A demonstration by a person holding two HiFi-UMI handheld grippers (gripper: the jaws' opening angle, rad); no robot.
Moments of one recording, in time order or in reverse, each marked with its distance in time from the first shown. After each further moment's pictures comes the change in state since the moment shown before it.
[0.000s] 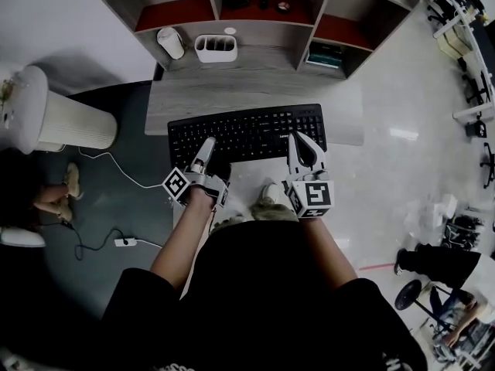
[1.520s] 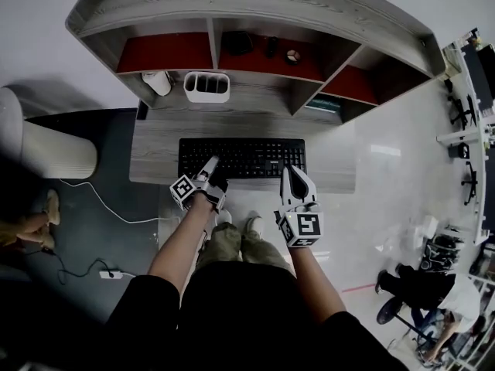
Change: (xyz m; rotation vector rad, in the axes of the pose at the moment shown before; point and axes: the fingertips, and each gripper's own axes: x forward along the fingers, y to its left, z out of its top) left arm 0.145 0.161 0.083 -0.065 0.080 0.170; right arm 0.127 -0.040 -0.026 0.004 0.079 -0.068
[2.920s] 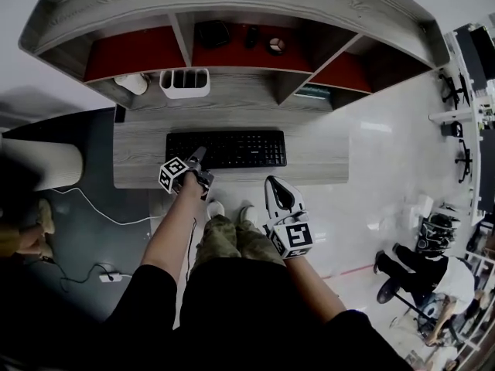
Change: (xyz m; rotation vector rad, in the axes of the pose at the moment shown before) left arm 0.031 0.094 0.033 0.070 0.026 0.505; right arm -0.006 0.012 -0.036 0.052 0.128 0.069
